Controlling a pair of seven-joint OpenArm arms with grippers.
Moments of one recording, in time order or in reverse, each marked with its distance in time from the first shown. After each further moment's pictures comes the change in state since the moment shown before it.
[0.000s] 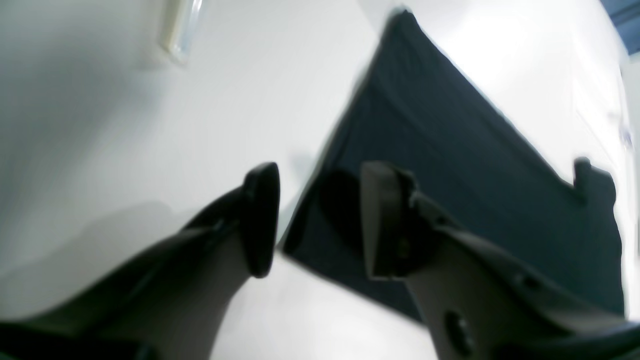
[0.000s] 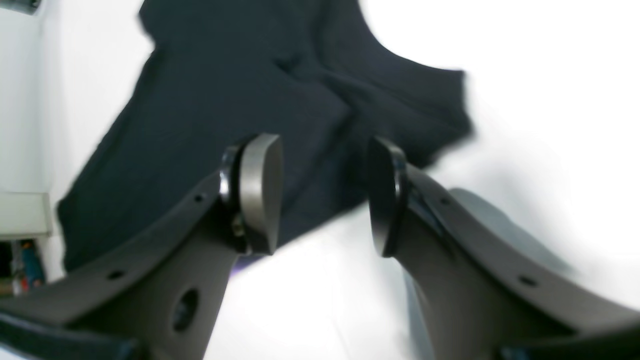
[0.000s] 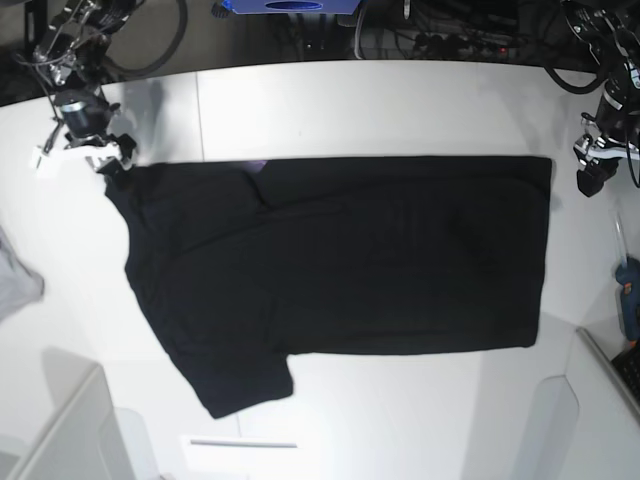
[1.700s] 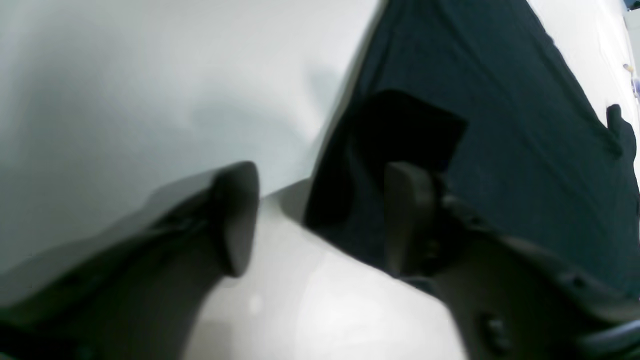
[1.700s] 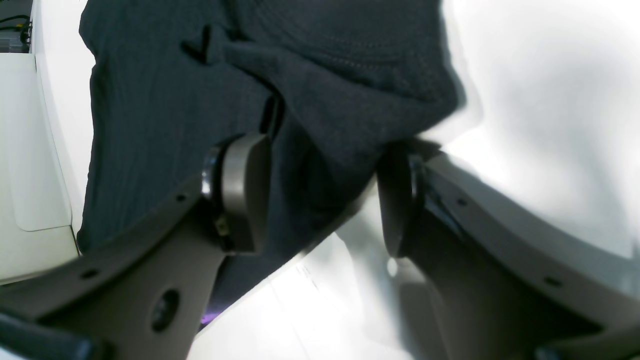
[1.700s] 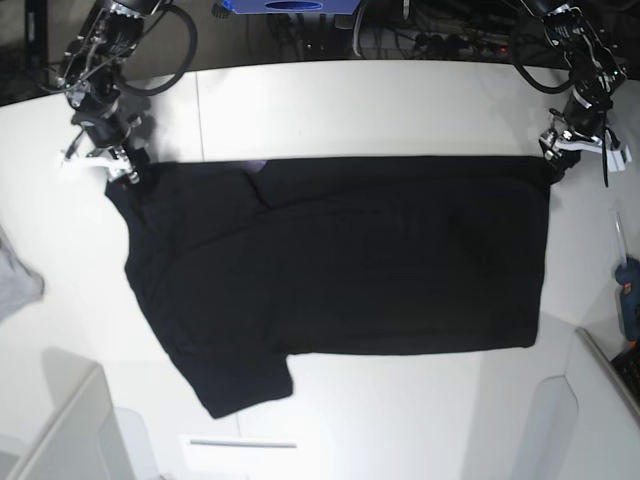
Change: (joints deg) left arm -7.0 2.4 3.8 -20.0 7.8 -9.0 -3.8; right arm 8.5 0.5 0.2 -21.5 1.9 1.3 4.5
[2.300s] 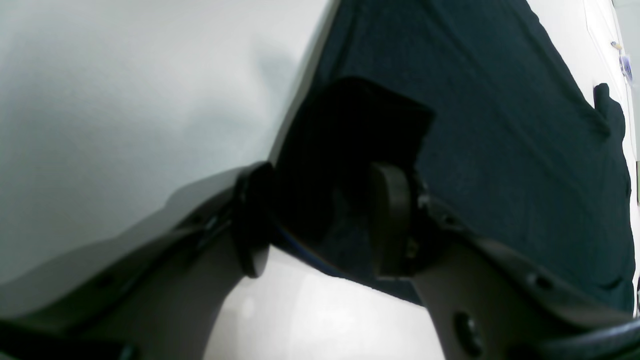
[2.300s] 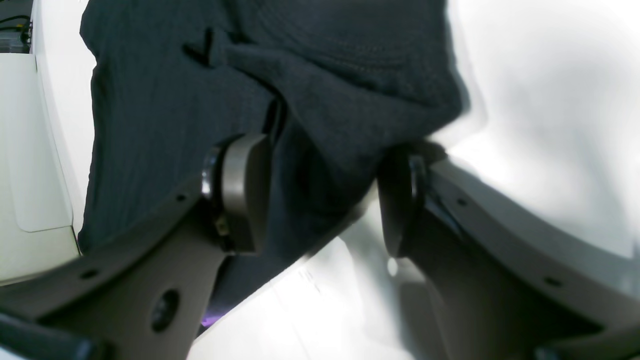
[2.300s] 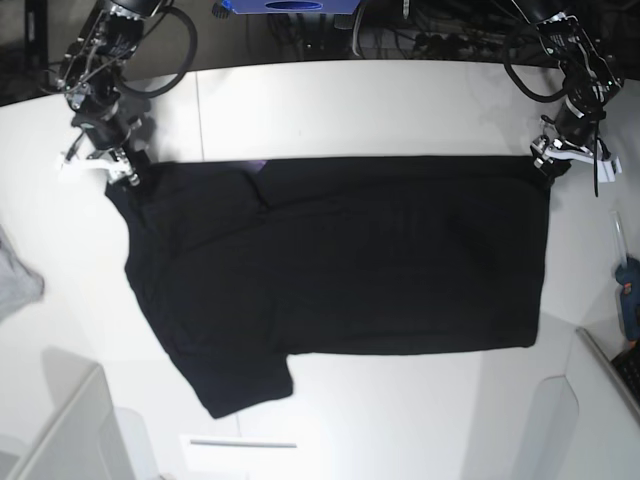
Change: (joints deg) left arm -1.8 0.4 1.5 -0.2 0.0 0.0 0.9; right arm 0.6 0.0 0.0 -0.2 -0.2 0.0 -0.2
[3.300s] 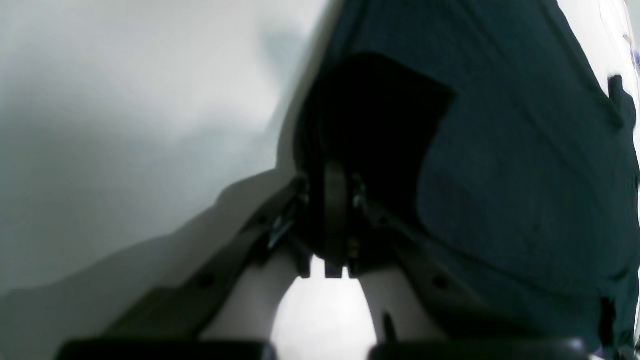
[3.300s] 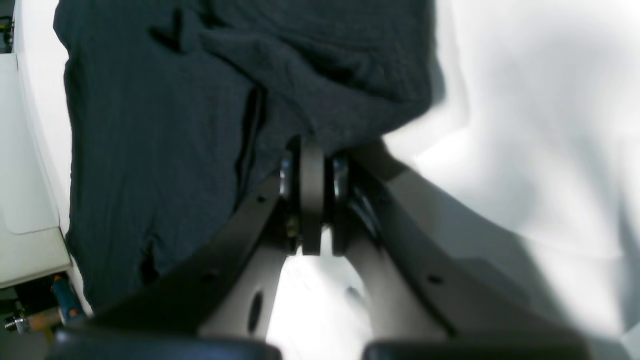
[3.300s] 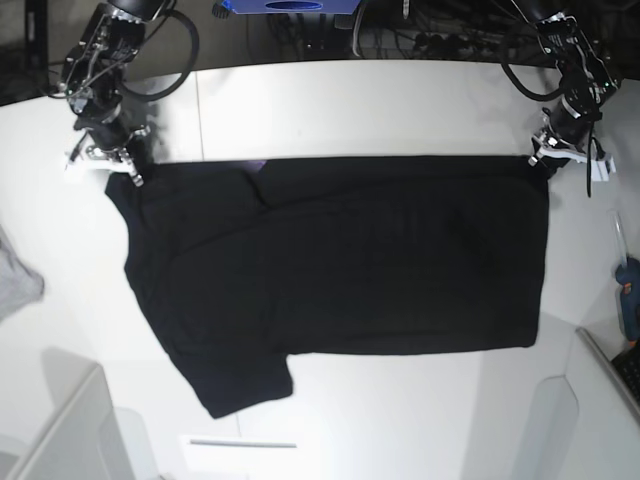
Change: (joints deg) left arm 0.2 -0.1 2.3 -0.2 0.4 0.6 0.8; right arm 1.2 -0.2 0.2 -1.0 -1.3 -0.7 -1.4
